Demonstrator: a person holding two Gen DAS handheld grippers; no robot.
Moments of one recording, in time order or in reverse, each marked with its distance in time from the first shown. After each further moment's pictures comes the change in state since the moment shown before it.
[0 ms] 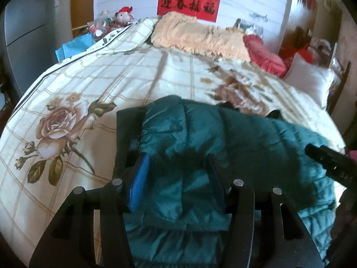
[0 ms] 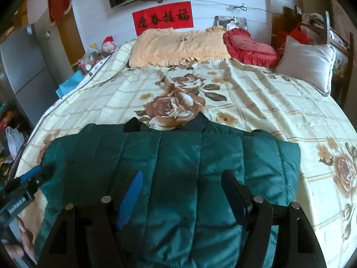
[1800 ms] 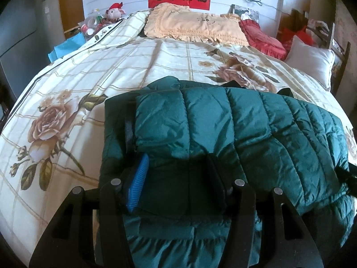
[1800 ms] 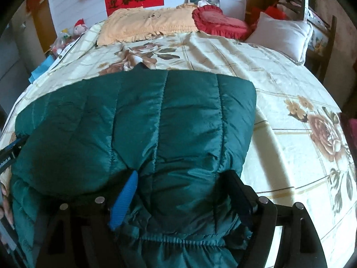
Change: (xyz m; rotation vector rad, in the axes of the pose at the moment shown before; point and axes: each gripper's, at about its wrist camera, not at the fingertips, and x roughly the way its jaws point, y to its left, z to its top) left arm 0.027 -0.002 -0.013 0.074 0.032 0.003; right arm -0.011 -0.072 -0.064 0.066 0.103 -0.120
